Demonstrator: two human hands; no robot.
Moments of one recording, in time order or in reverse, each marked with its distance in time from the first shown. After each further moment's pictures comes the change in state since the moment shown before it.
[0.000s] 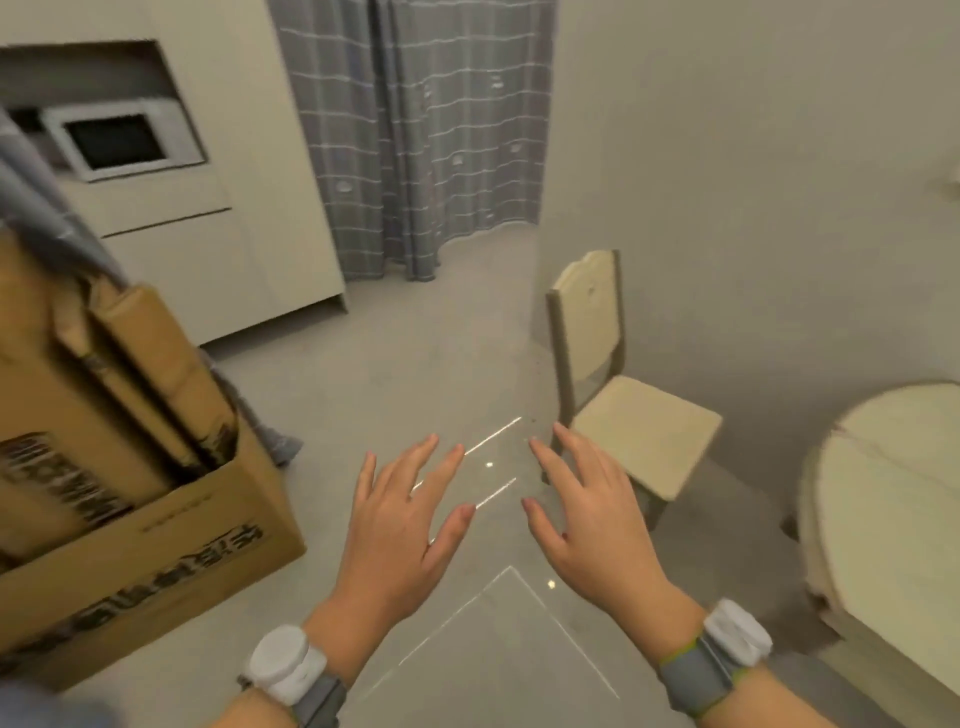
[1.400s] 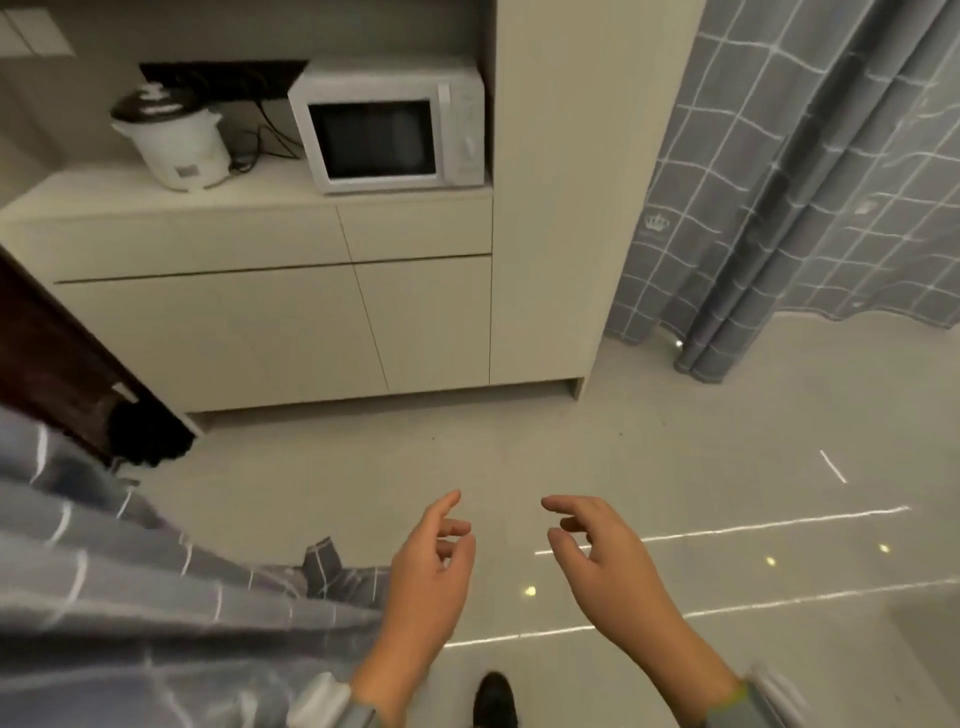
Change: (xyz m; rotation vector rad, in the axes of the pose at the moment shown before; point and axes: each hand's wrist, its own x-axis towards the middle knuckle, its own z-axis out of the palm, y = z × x) left_hand 0.668 -0.860 -0.036 -0.624 0.331 -1.047; right_hand 1.046 -0.234 0.563 0.523 -0.593 -0.016
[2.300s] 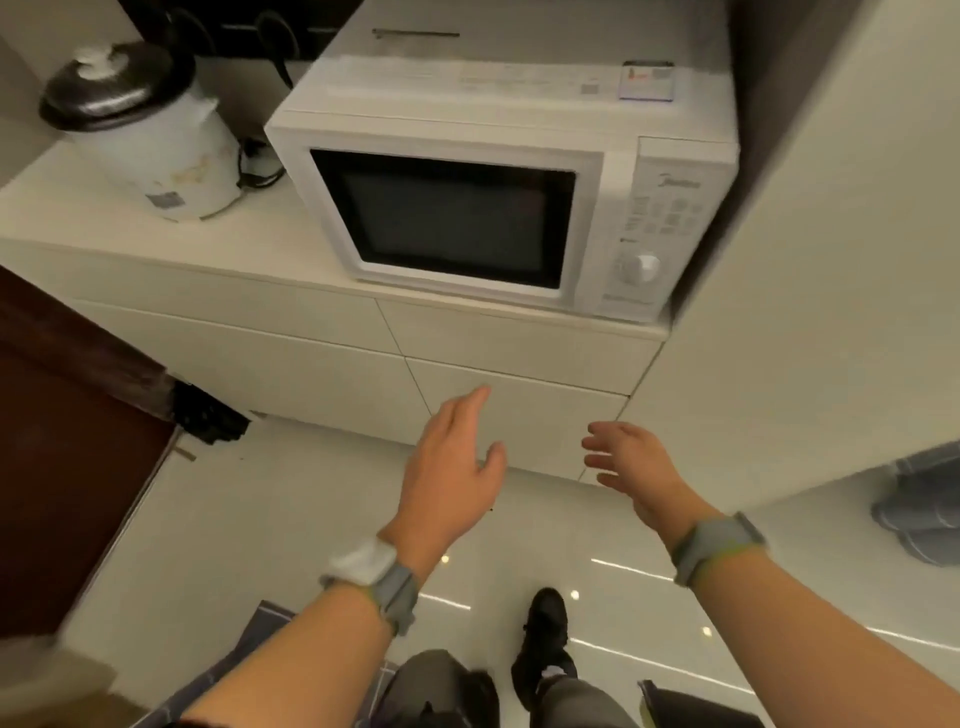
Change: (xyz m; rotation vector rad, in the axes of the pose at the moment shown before) left_hand 0.662 0.137 -0.052 0.481 0.212 0.059; right_hand 0.785 -0.042 0.054 0.465 -0.308 0.525
